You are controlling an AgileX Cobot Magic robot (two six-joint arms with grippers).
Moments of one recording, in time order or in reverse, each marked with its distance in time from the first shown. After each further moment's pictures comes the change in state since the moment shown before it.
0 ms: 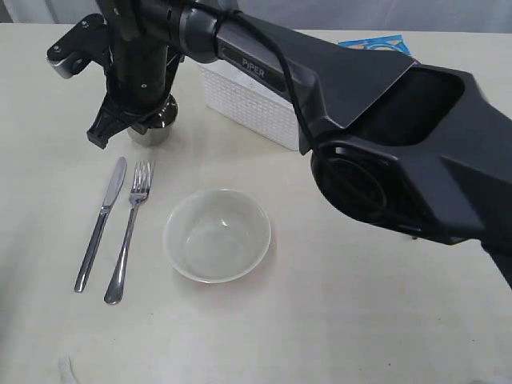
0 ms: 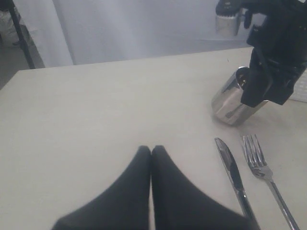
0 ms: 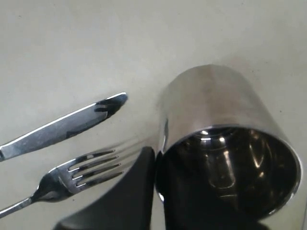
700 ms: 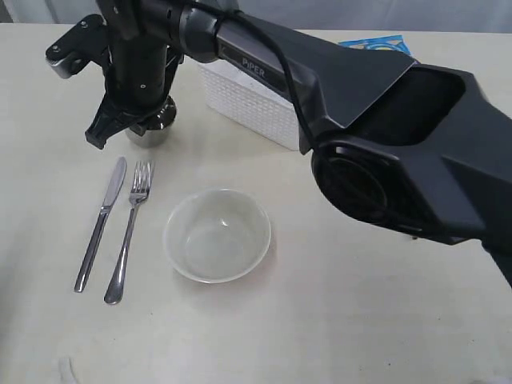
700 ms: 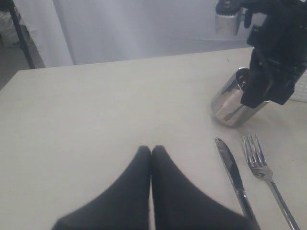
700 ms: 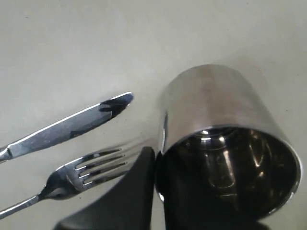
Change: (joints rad) left arm 0.000 0.000 0.000 0.000 0.000 0.000; right arm 0.000 -0.004 0.002 0.017 0.002 0.000
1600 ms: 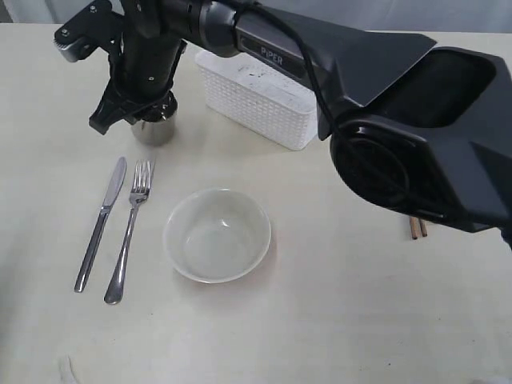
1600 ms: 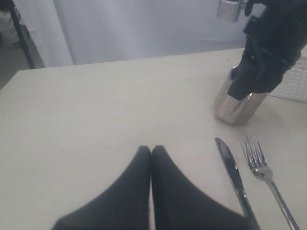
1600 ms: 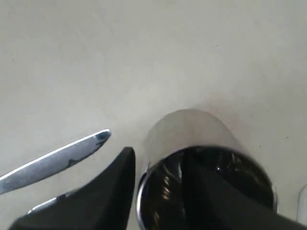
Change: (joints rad) left arm 0.000 0.000 0.000 0.000 0.000 0.000; right arm -0.040 -0.042 0.114 0.057 -0.207 -0.056
